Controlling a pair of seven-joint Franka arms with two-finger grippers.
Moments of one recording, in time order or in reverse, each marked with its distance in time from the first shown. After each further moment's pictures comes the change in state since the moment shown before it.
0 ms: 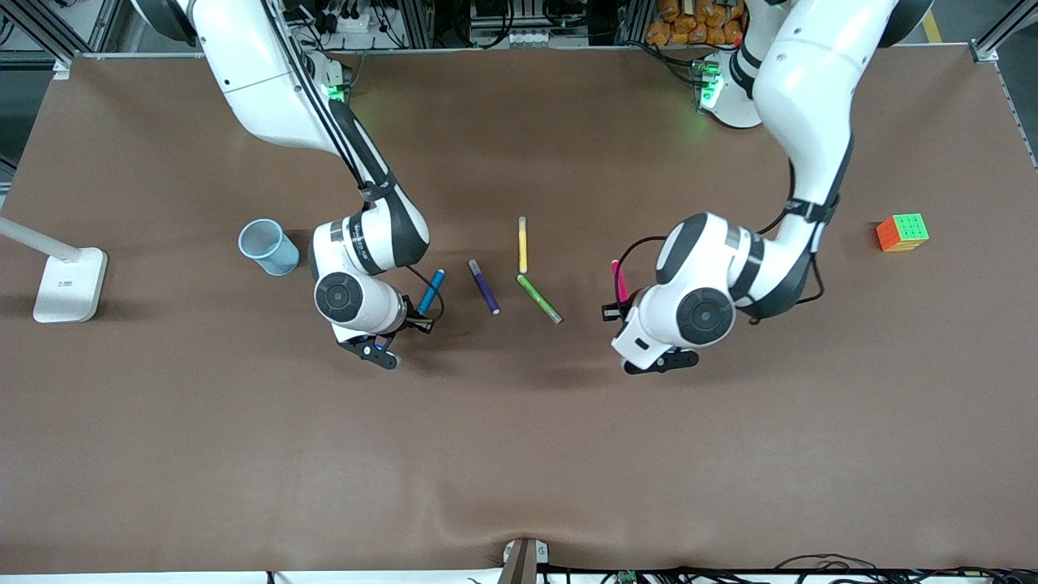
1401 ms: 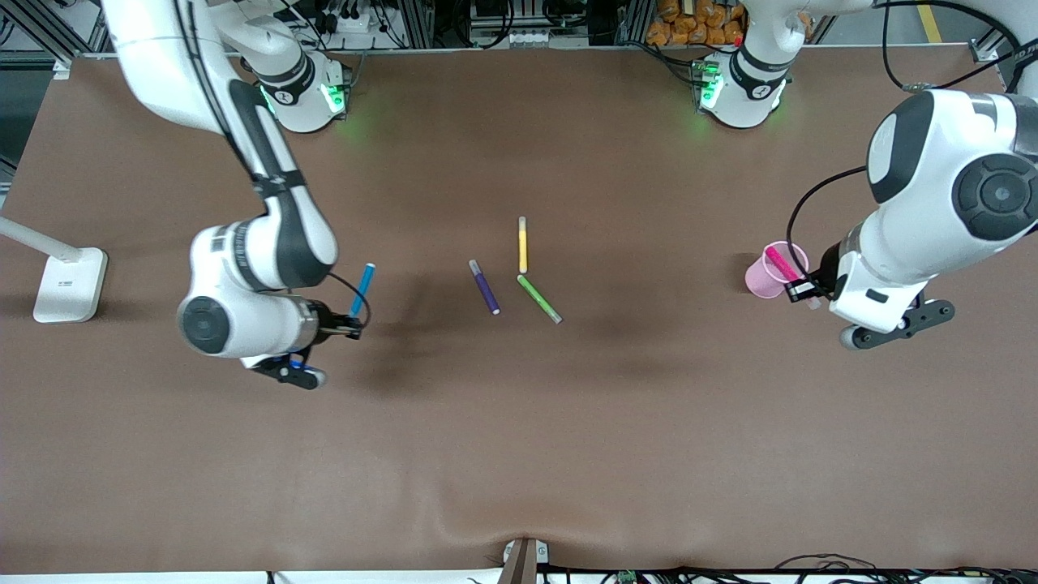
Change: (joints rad) left arm 0.211 -0.415 0.077 -0.186 0.209 -0.068 0.026; right arm -0.220 -0.135 -0.028 0.158 0.001 -0.392 -0.368
